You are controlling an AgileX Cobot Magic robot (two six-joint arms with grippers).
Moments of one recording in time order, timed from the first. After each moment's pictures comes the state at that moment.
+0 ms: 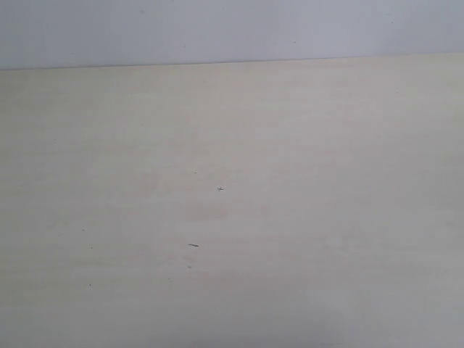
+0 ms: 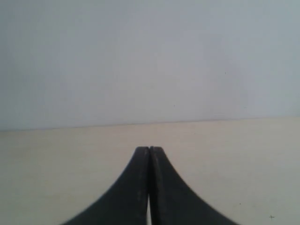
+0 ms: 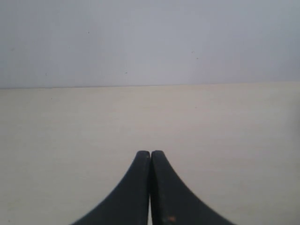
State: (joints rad) left arm -0.23 0.02 -0.19 0.11 0.28 -0.13; right arm 0.23 0.01 0.00 0.03 0.26 0.03
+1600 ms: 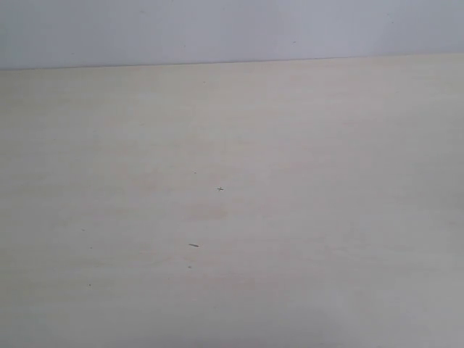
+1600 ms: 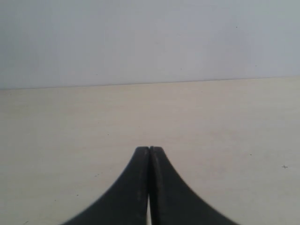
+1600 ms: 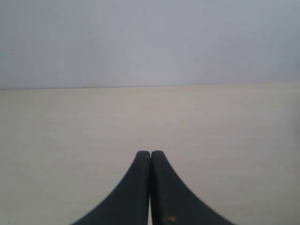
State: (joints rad) left arm -0.22 0.01 0.00 0.12 0.24 -0.14; right arm 0.23 0.01 0.00 0.03 0.26 0.03
